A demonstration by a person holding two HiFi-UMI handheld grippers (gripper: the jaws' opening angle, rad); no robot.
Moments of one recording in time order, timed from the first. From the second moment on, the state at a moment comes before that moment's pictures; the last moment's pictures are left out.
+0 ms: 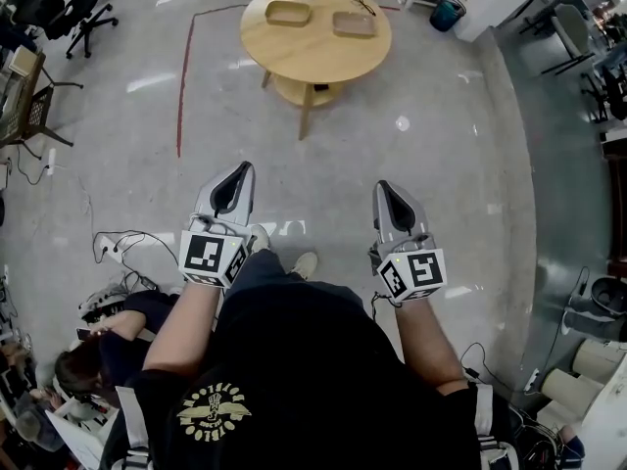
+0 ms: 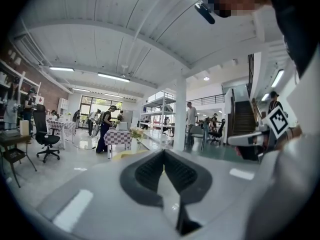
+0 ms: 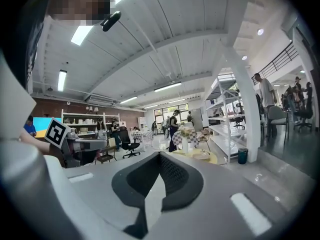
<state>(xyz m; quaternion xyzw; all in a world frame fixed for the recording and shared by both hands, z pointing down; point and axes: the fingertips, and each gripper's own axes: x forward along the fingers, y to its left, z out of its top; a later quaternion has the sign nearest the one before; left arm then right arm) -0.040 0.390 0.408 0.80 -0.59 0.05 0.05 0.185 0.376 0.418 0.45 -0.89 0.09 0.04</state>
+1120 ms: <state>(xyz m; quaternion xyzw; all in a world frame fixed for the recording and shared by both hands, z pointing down) -0.115 0.263 0.409 0.83 -0.55 0.07 0.06 0.100 0.264 0.411 0.48 -0.87 0.11 0.03</state>
